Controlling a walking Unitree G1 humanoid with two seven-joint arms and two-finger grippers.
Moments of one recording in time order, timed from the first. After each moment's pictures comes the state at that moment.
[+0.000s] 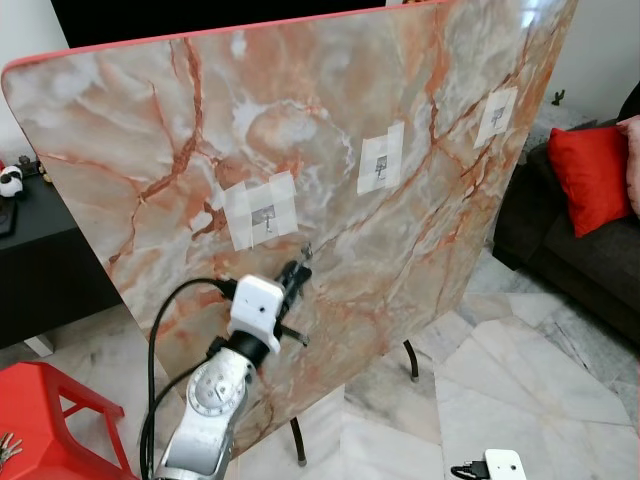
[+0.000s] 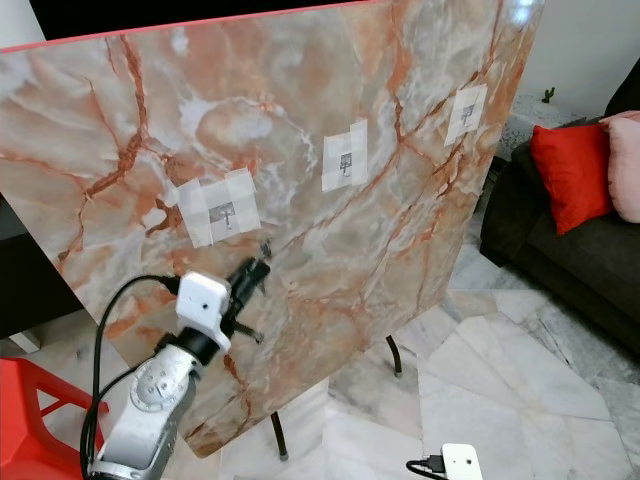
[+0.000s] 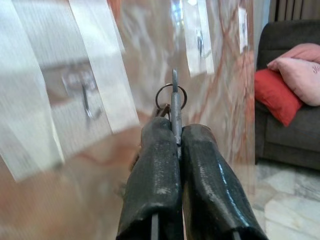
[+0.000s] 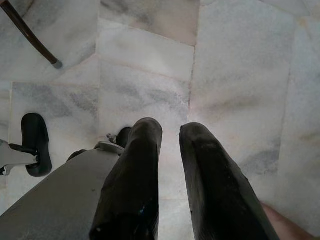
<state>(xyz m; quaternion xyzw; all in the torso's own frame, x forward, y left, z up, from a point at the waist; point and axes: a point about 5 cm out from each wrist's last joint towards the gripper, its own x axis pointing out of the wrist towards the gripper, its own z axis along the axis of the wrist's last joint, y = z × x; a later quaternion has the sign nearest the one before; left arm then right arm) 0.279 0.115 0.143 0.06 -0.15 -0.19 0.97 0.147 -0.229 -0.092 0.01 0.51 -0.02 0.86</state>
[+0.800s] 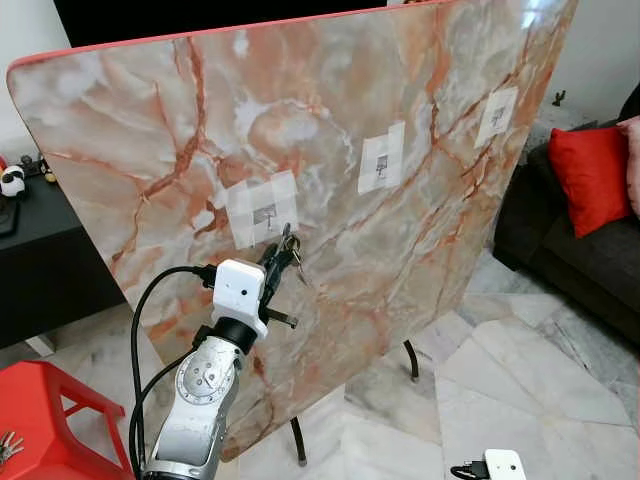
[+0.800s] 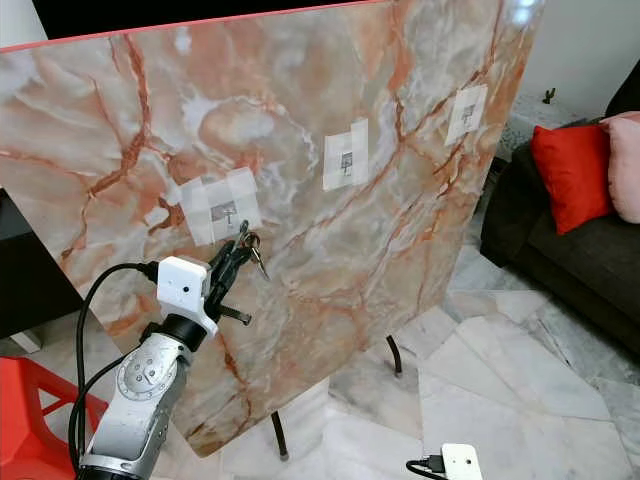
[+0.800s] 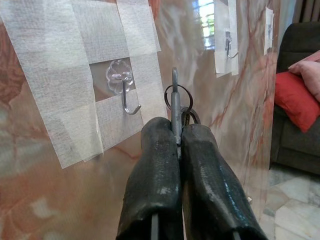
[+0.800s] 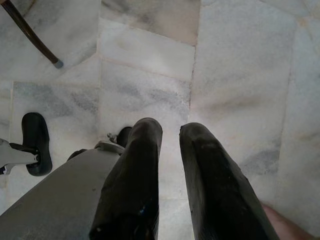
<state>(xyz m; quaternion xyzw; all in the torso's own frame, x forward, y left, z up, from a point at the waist) 0.283 0.127 0.144 0.05 -0.13 -0.15 0.98 0.147 -0.228 -0.092 0.01 0.51 -0.02 0.86</state>
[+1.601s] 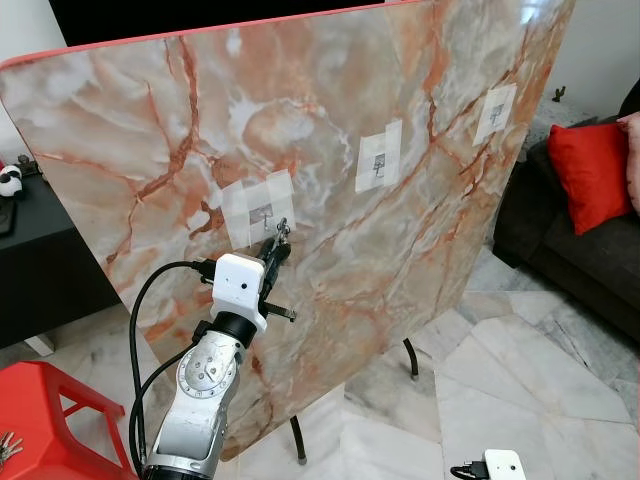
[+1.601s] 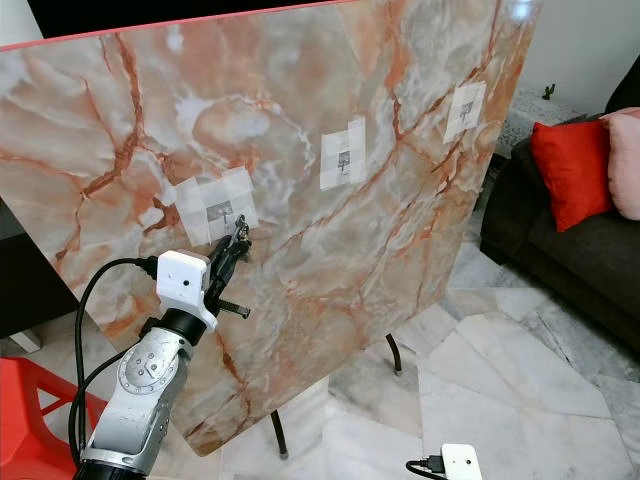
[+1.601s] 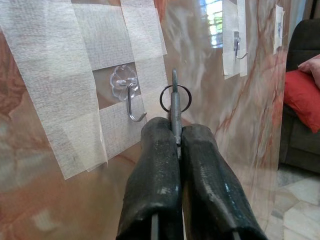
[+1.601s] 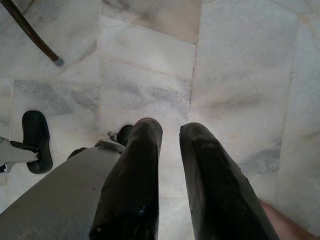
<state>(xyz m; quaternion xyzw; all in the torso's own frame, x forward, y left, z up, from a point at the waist) 0.287 0.127 0.149 0.05 -0.14 -0.14 0.98 0.146 -0.228 -0.092 0.01 0.51 -0.02 0.86</state>
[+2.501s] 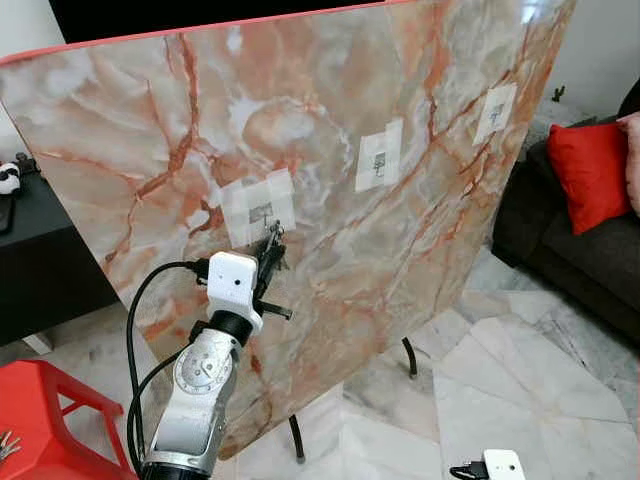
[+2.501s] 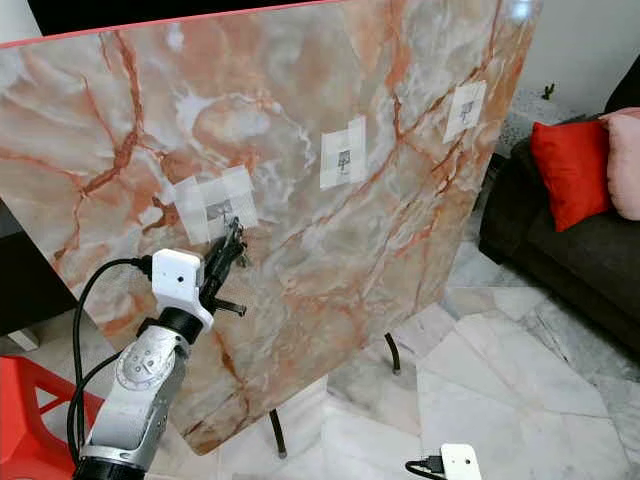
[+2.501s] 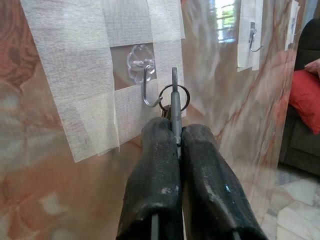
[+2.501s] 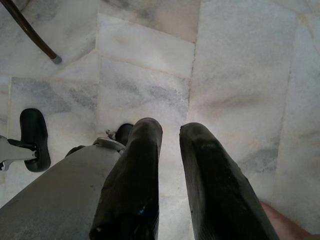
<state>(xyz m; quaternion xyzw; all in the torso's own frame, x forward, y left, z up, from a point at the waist) 0.291 0.133 0.146 0.03 -0.12 -0.12 0.98 0.147 -0.228 -0.092 0.01 0.51 -0.02 0.86</state>
